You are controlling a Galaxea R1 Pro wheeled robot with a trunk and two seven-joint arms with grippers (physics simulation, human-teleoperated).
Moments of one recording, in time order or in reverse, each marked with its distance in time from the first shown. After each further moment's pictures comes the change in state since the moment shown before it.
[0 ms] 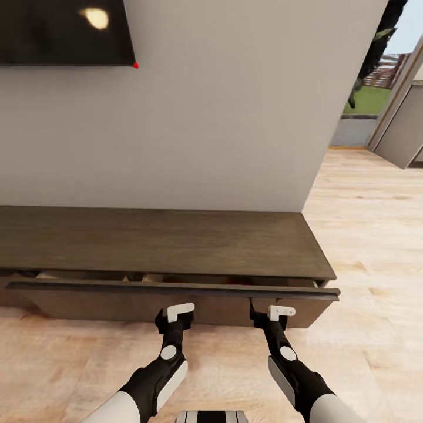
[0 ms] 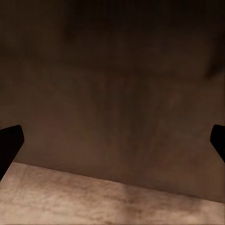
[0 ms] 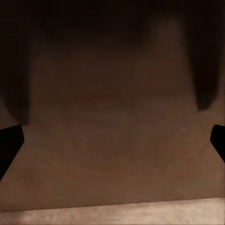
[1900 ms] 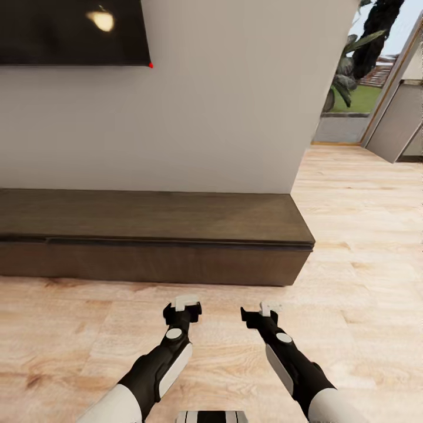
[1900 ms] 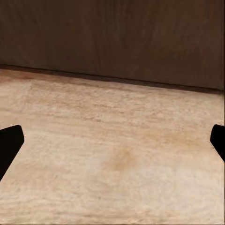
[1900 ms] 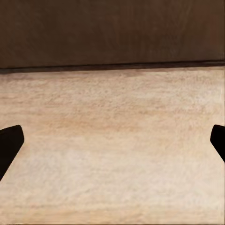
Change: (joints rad) left arm 0.000 0.004 0.011 -0.200 0.036 0.308 -0.009; right arm -0.001 0.001 -0.008 -0.130 -0.015 0.347 0.092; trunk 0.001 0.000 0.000
